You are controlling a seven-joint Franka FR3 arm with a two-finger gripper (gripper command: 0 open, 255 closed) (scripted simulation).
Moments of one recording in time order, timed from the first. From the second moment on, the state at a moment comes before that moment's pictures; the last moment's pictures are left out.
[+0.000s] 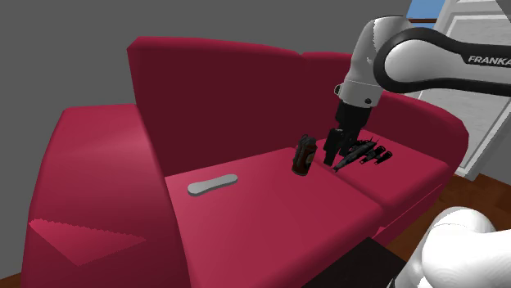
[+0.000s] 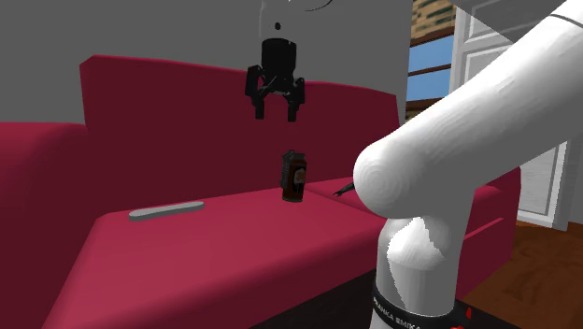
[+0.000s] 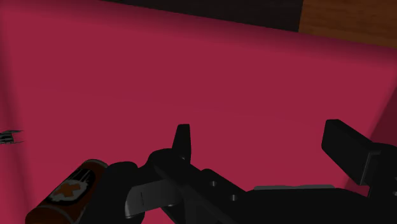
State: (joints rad) arm 0.00 -0.83 0.06 -2.44 0.09 1.62 0.00
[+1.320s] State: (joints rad) arm 0.06 -0.30 -0.26 -2.20 -0.23 1.84 -0.87
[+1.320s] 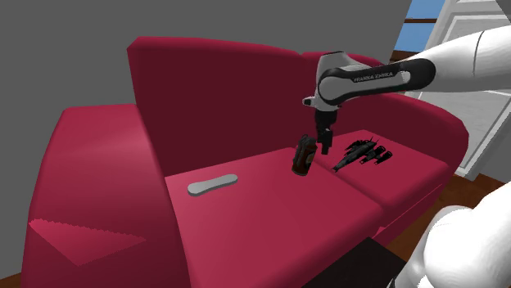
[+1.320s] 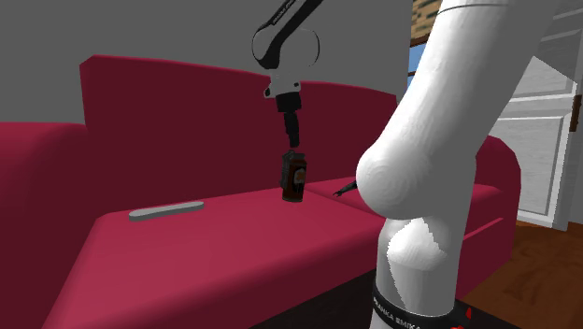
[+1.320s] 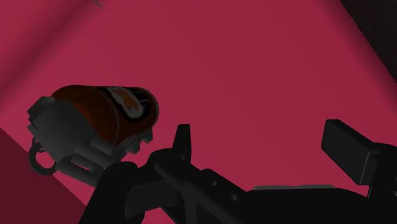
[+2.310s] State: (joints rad) arm 0.06 0.16 -0.30 -1.85 -0.25 2.07 -1.36
